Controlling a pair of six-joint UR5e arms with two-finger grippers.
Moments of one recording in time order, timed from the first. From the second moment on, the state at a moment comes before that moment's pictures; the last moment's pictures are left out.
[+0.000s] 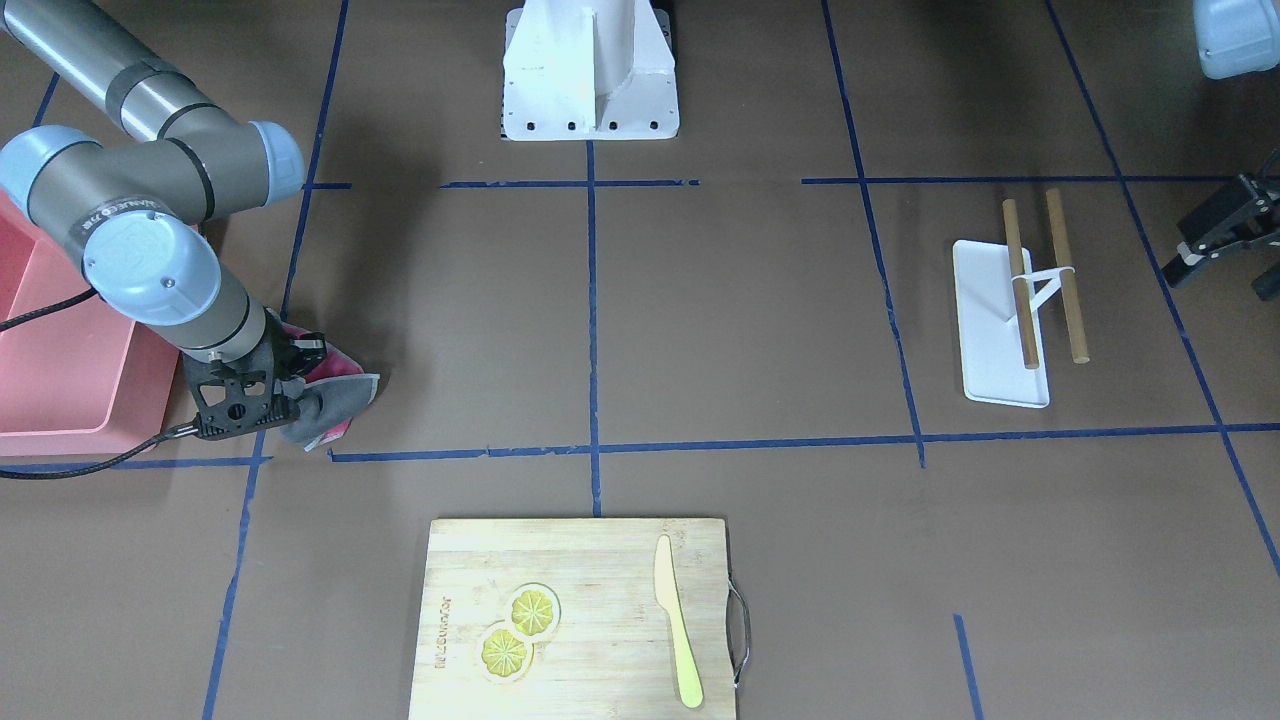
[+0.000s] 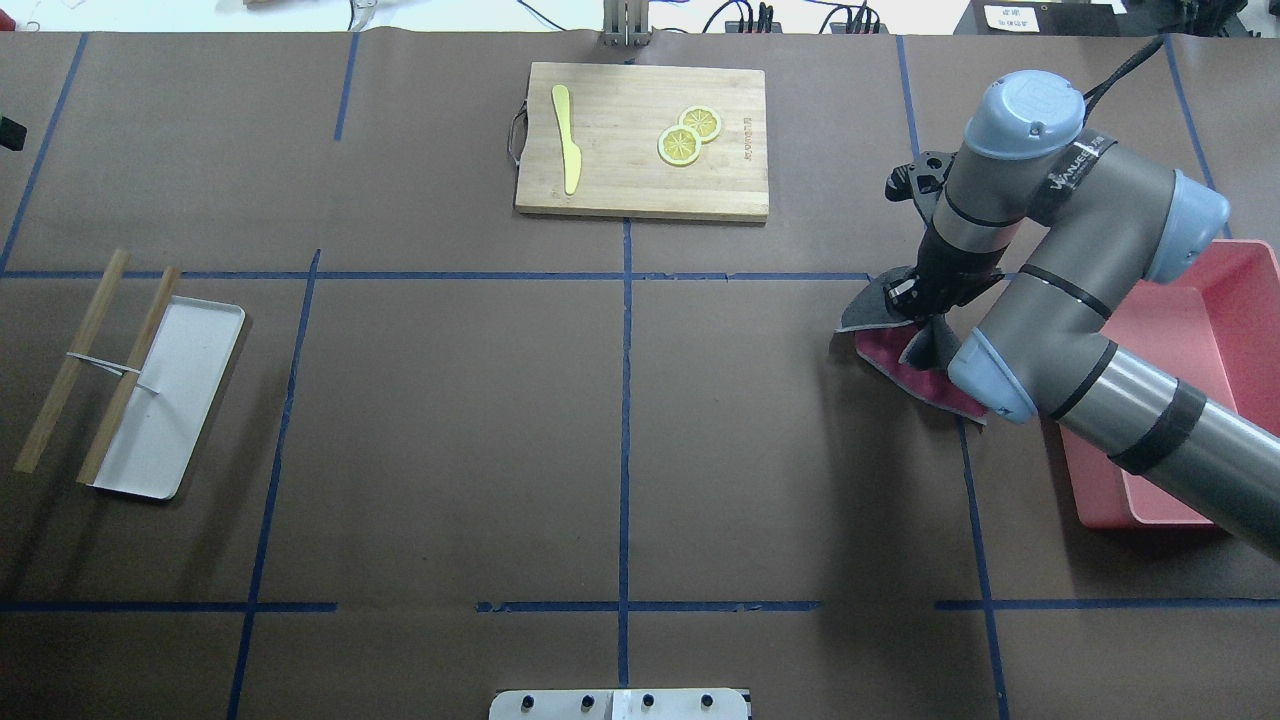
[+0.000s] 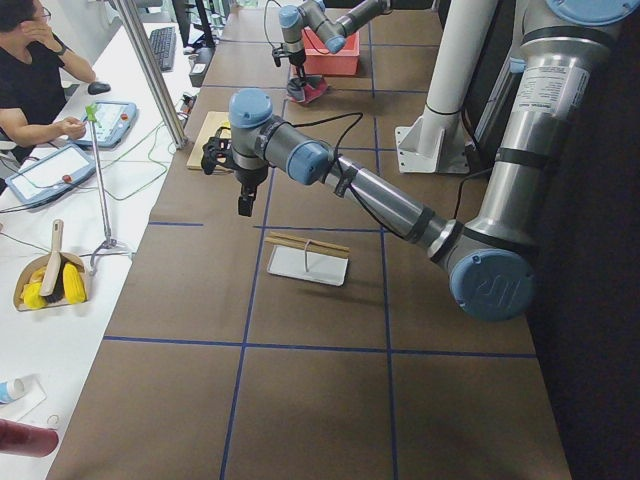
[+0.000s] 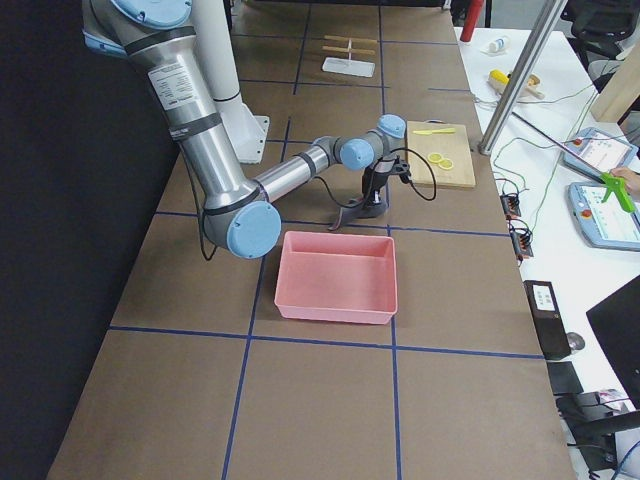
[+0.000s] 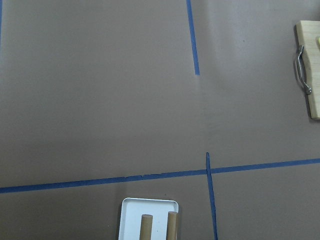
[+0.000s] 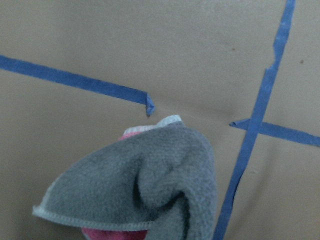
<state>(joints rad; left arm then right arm) -1.37 -1.76 -1.88 -1.60 -2.40 -0.43 0.82 -1.12 1.59 -1.63 2.14 0.58</state>
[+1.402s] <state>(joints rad) -1.49 -1.67 -1.81 -1.60 -2.31 -0.10 0.49 -1.13 1.74 -1.47 2.12 1.06</state>
